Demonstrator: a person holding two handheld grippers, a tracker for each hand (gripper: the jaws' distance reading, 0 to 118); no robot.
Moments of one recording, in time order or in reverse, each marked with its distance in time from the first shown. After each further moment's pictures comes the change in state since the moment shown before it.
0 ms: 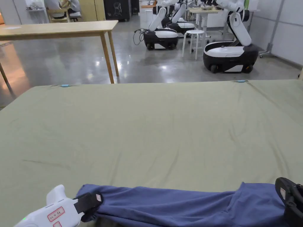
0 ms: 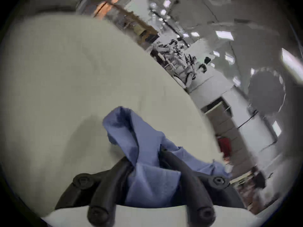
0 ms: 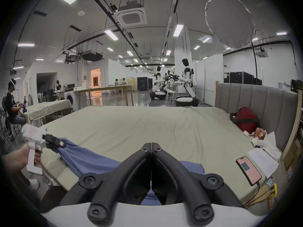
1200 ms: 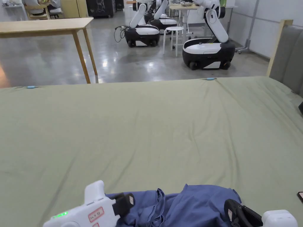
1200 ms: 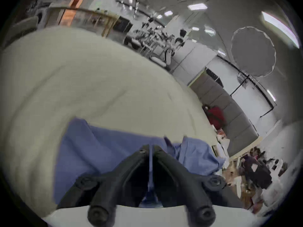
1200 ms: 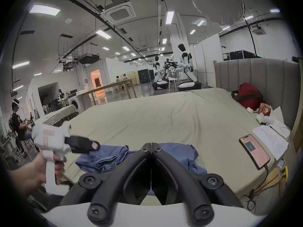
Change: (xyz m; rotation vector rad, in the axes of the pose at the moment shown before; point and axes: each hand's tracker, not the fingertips) left arm 0.211 -0.105 -0.092 -0.208 -0.156 -0.109; right arm 0.074 -0.031 0.006 -0.097 0.071 -0.163
